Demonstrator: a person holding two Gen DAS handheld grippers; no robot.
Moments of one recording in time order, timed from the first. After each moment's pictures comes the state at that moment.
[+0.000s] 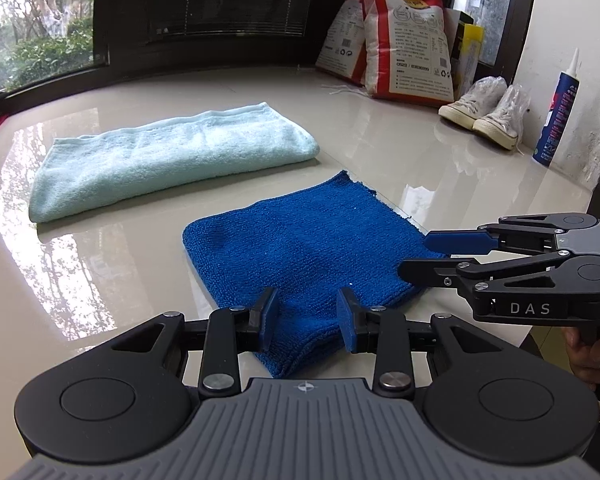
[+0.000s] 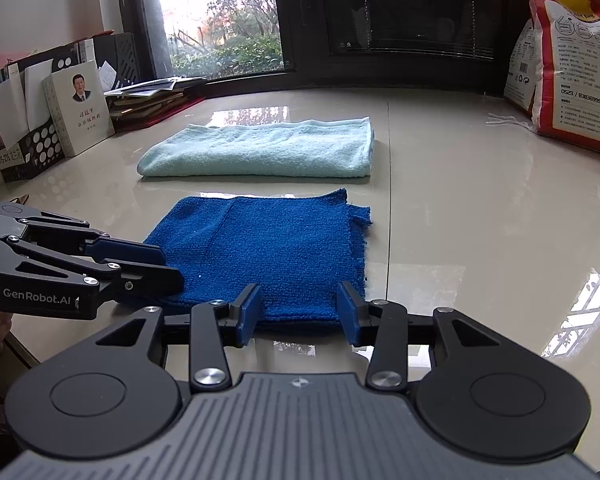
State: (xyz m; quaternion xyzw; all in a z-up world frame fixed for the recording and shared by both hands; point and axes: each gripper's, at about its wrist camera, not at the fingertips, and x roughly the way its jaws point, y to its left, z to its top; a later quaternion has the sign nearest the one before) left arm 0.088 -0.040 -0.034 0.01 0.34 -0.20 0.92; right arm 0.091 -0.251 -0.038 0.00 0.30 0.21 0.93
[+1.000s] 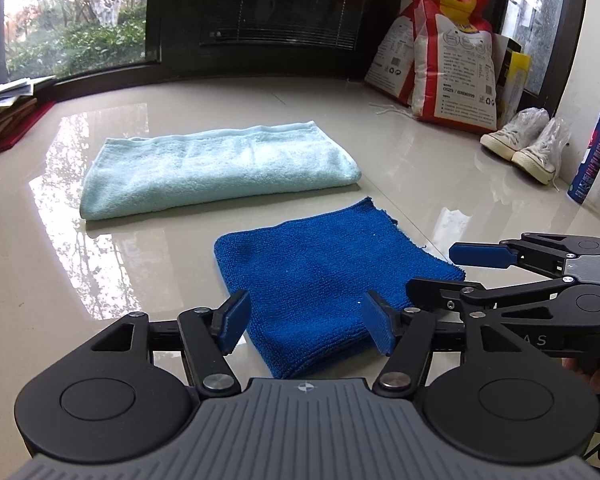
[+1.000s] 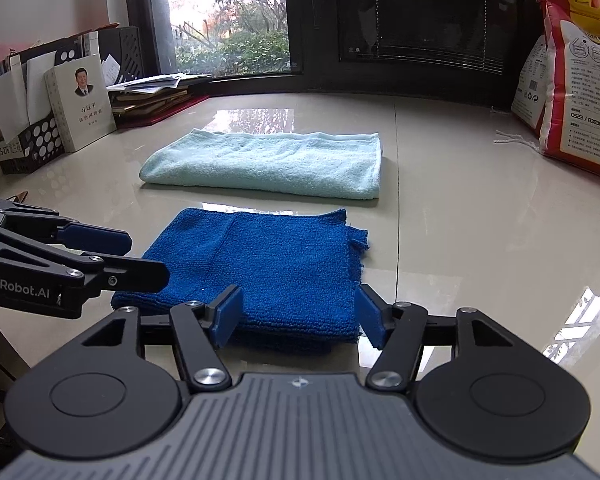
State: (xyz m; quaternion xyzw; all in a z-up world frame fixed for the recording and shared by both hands) left arm 0.079 -0.035 -0.004 -0.02 0.34 -0.12 0.93; right arm 0.099 -0.240 -0.015 -0.03 0.30 0.21 0.93
